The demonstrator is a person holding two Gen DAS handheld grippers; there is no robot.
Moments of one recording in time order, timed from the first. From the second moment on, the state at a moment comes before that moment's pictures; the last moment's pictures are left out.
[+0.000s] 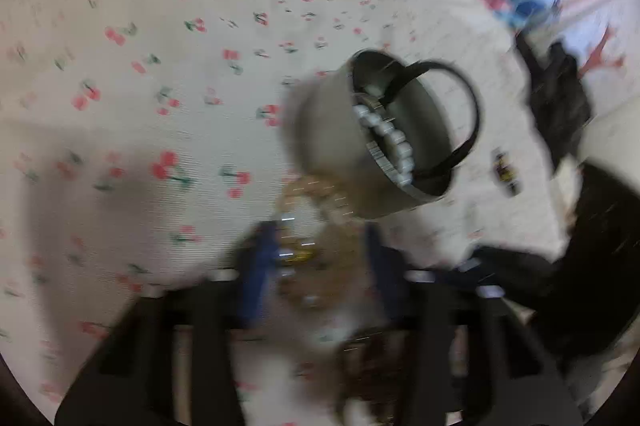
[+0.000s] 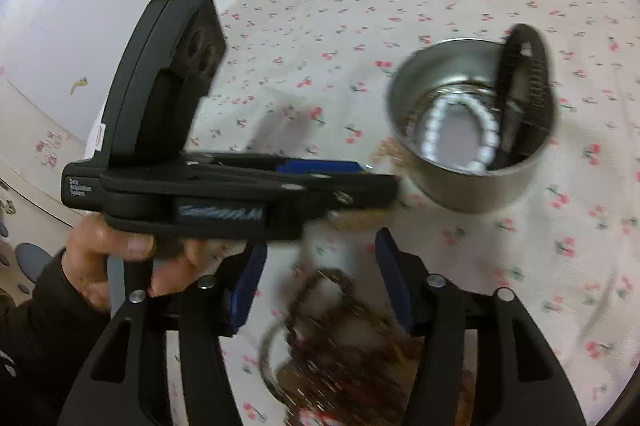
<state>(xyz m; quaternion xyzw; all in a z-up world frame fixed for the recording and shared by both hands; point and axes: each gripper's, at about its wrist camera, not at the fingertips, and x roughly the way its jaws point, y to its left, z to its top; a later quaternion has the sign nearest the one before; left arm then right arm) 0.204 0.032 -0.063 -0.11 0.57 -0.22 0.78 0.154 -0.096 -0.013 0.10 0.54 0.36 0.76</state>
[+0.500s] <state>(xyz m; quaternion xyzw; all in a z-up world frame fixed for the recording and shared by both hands) 0.198 0.046 -0.025 -0.08 0.53 -0.23 0.81 0.147 -0.132 0.004 0.05 0.55 0.31 0.77</state>
